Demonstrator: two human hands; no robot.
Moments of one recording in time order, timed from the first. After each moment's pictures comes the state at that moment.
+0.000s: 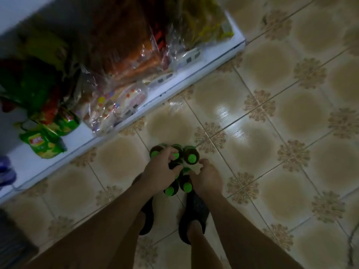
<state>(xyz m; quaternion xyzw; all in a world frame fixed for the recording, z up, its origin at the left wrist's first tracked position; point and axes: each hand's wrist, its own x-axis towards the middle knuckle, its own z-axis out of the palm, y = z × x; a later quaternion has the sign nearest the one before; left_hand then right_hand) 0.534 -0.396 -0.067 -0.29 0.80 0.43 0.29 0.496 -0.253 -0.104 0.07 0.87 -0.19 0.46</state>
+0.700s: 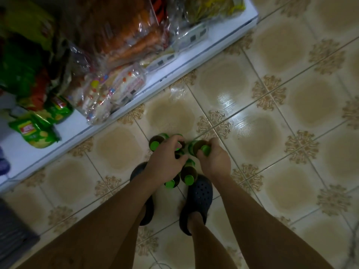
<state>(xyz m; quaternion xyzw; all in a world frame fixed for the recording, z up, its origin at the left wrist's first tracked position) 0.531 -0.391 -0.100 -0.28 0.81 0.44 0.26 0.475 -0.249 -0.139 0.04 0.90 -0.21 0.38</state>
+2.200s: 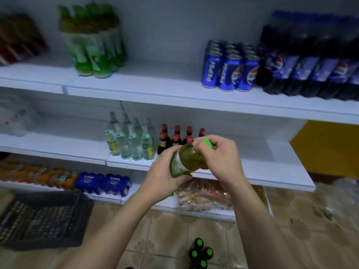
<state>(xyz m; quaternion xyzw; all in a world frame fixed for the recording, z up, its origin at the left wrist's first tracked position) 0.746 -0.498 0.518 -0.38 0.80 0.37 -0.29 0.599 -0.433 0.588 -0.41 0.70 -0.52 0.26</state>
